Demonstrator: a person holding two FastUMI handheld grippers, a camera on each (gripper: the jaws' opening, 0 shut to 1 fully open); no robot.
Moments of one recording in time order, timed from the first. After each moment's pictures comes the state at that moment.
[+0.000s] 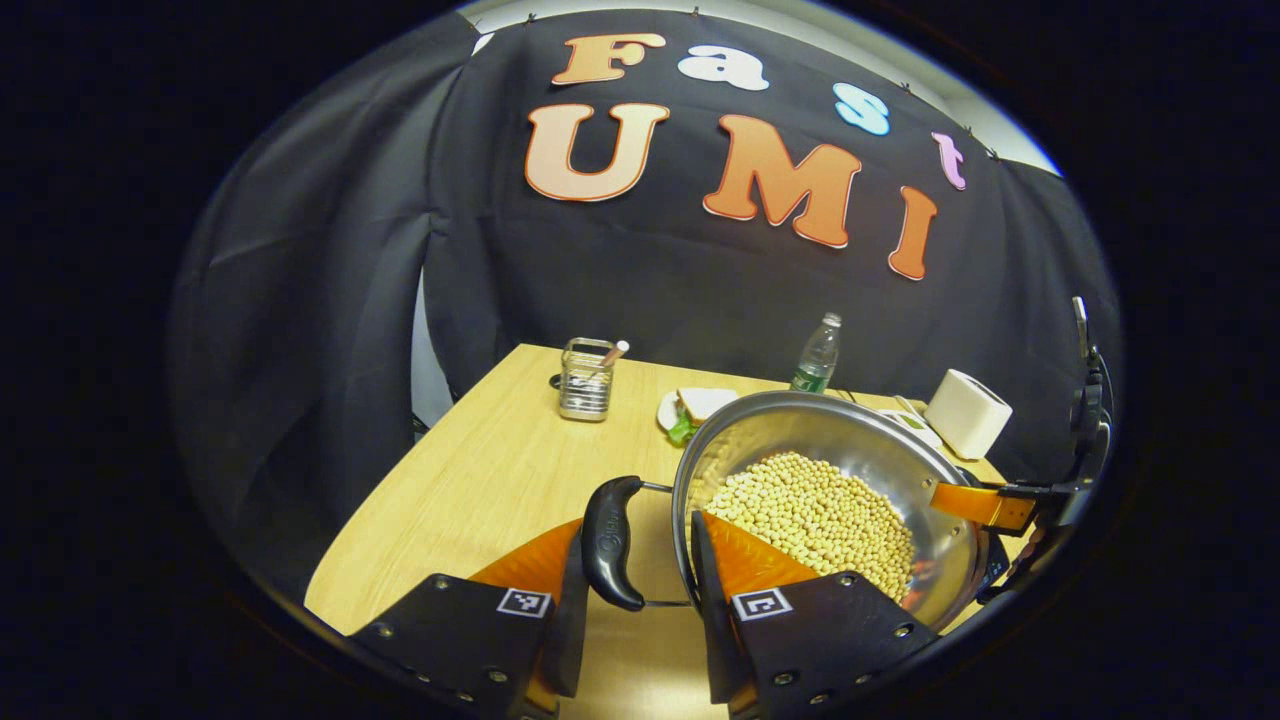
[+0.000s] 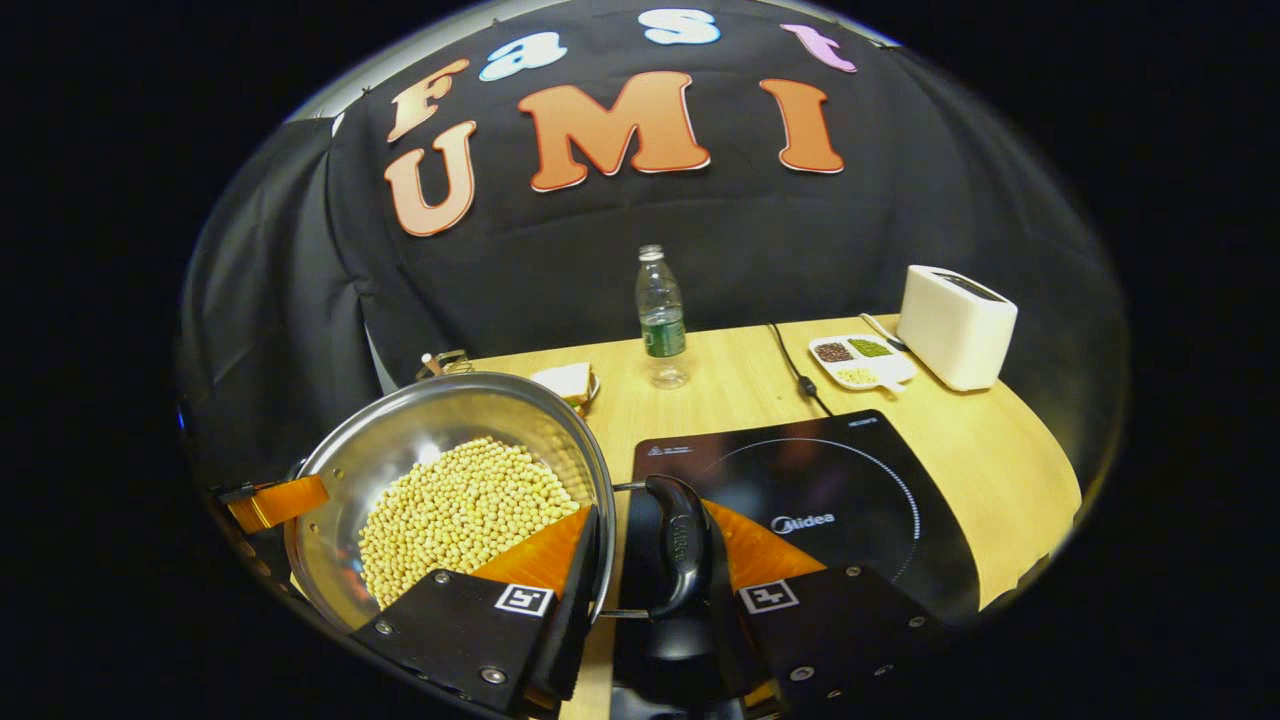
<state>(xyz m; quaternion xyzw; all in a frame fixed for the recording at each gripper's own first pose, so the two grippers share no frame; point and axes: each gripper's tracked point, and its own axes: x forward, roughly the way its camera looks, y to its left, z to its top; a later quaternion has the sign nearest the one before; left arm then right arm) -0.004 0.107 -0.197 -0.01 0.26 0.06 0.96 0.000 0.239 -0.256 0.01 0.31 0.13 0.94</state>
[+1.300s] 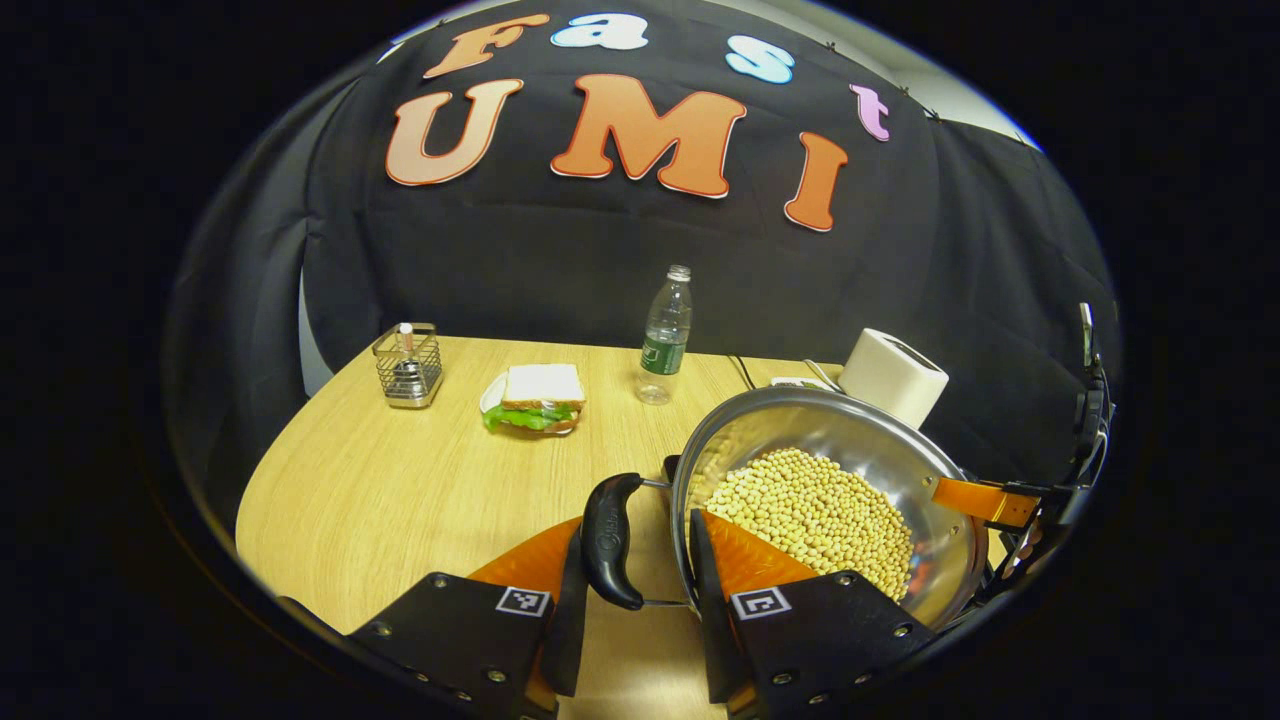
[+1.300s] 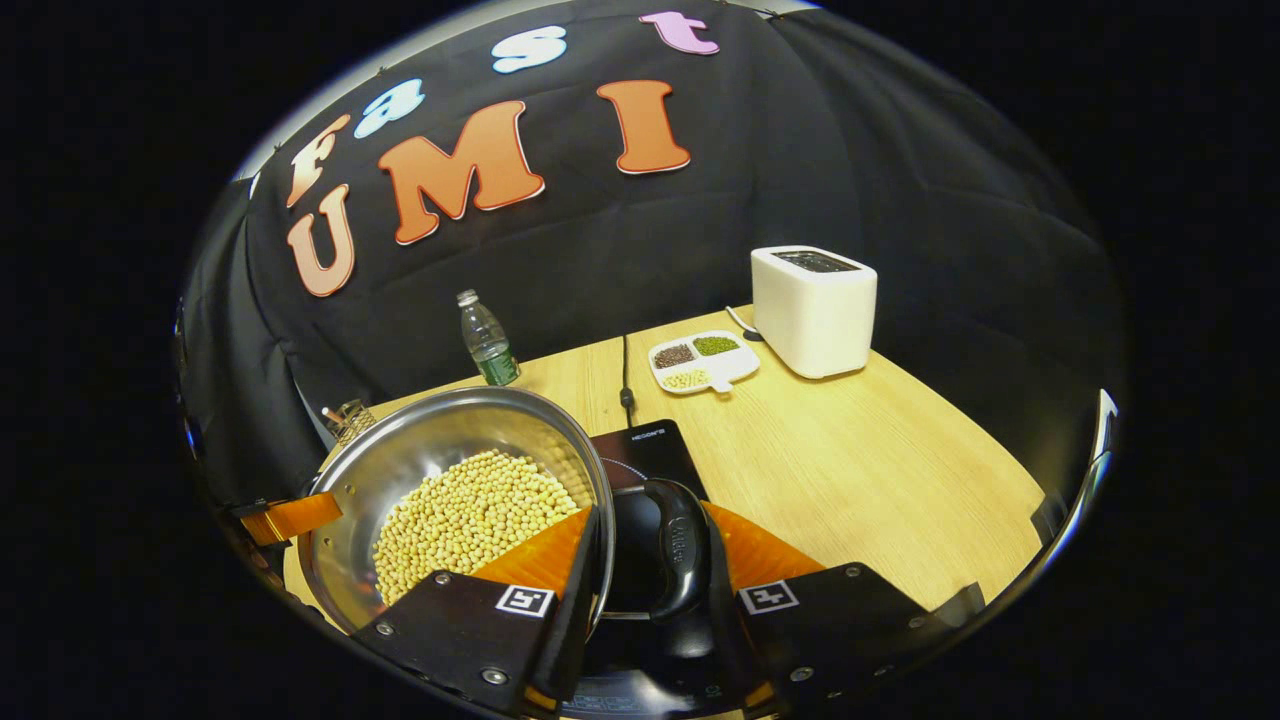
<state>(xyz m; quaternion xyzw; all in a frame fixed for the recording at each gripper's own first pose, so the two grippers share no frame) 0.044 -0.085 -0.243 0.00 0.31 -0.03 0.95 0.023 0.056 -0.252 0.05 0.32 0.03 0.95</state>
